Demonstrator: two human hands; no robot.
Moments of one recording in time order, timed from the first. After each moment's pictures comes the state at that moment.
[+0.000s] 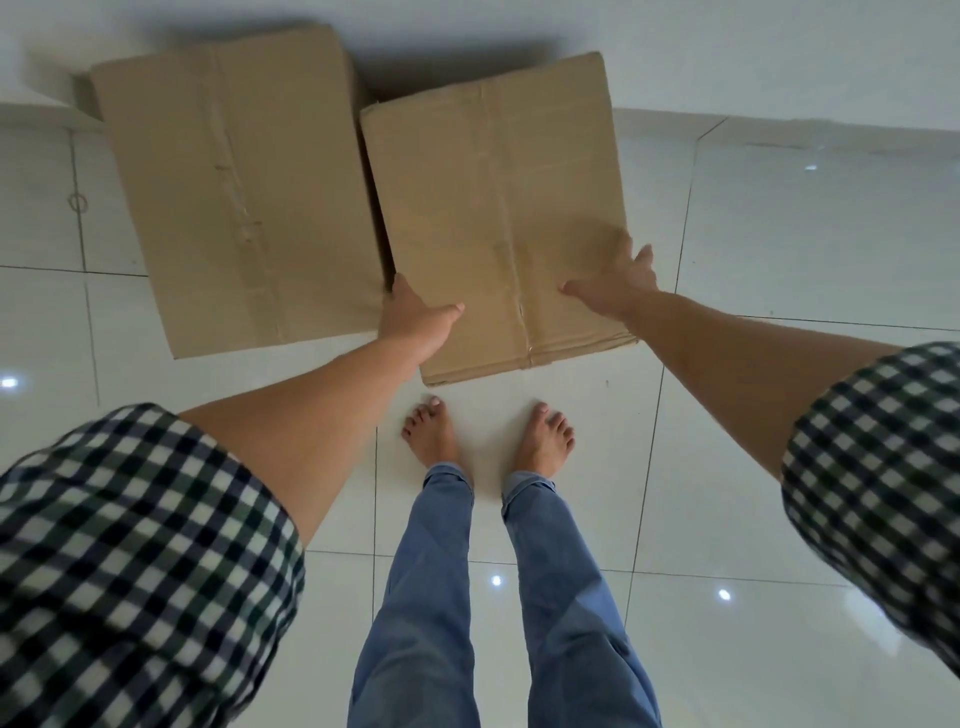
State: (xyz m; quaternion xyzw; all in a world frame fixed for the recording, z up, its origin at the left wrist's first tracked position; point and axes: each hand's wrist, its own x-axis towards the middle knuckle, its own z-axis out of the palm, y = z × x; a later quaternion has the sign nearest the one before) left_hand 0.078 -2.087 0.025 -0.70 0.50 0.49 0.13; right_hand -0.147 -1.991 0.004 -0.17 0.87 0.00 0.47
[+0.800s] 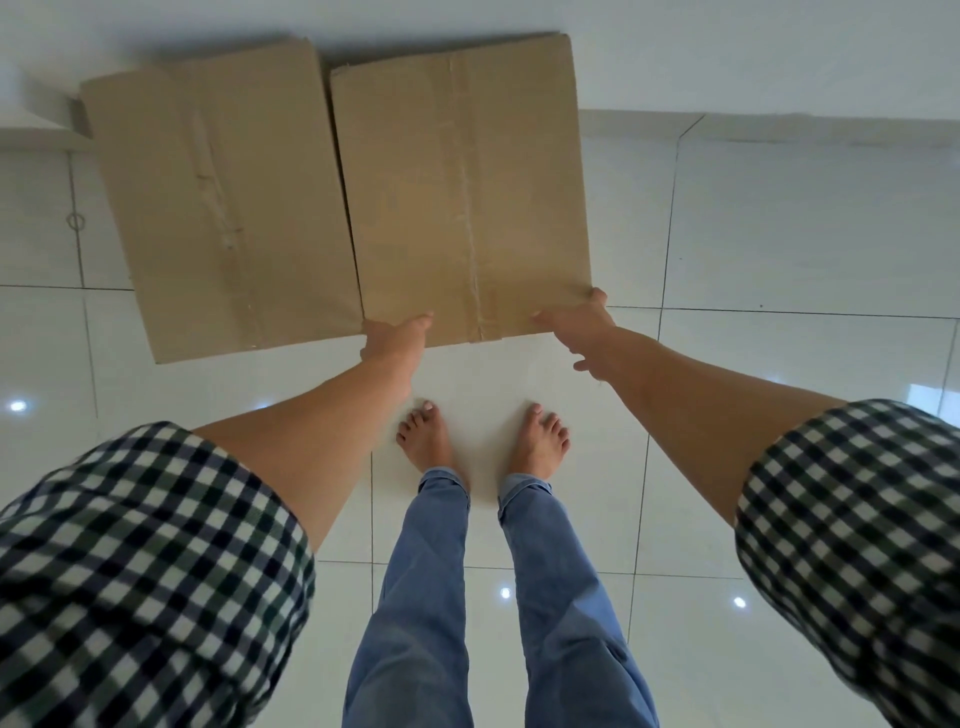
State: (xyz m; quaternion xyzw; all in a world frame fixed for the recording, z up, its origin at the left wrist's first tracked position) left_hand 0.093 -2.056 0.003 -0.79 0.30 0.52 0.07; right_hand -0.109 -1.951 0.007 0.04 0.80 -0.15 0.58
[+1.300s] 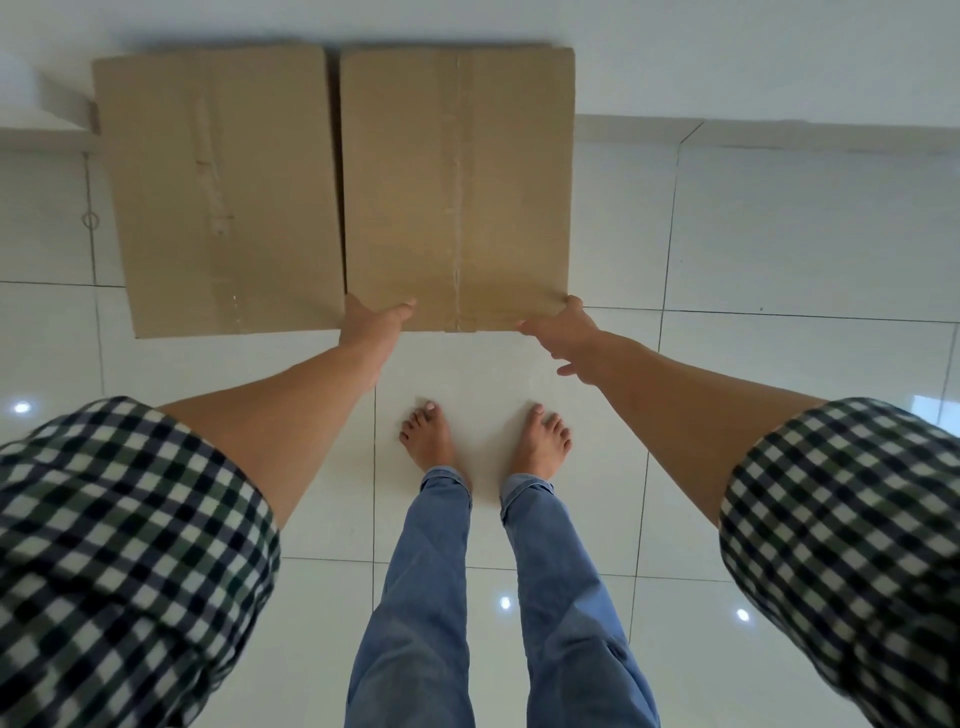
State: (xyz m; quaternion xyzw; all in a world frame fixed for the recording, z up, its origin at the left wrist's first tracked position) left_hand 0.121 -2.078 0.017 -0.75 0.41 0.51 0.05; right_hand -0.089 -1.951 0.015 -0.01 0.77 -0.14 0.62
